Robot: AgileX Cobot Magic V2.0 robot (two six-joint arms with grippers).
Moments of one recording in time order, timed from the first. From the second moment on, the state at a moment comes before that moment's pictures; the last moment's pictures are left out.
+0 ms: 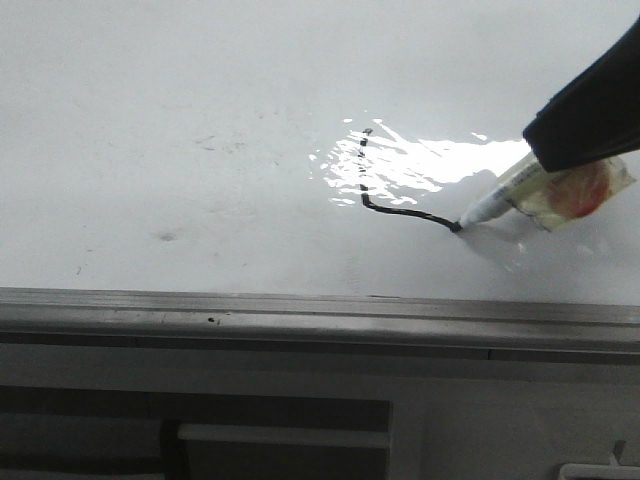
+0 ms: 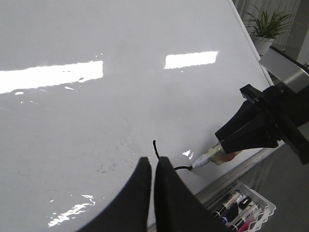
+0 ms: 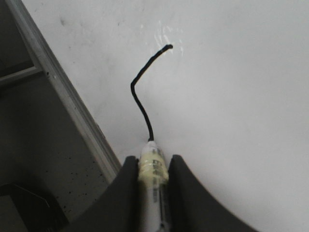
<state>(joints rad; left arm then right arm) -0.77 0.41 -0.40 -0.67 0.13 0.55 0.36 0.94 -0.64 0.46 0.47 -0.82</state>
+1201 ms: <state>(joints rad) -0.77 0.41 -0.40 -0.67 0.13 0.55 0.53 0.97 -0.74 0.44 0.32 -0.81</state>
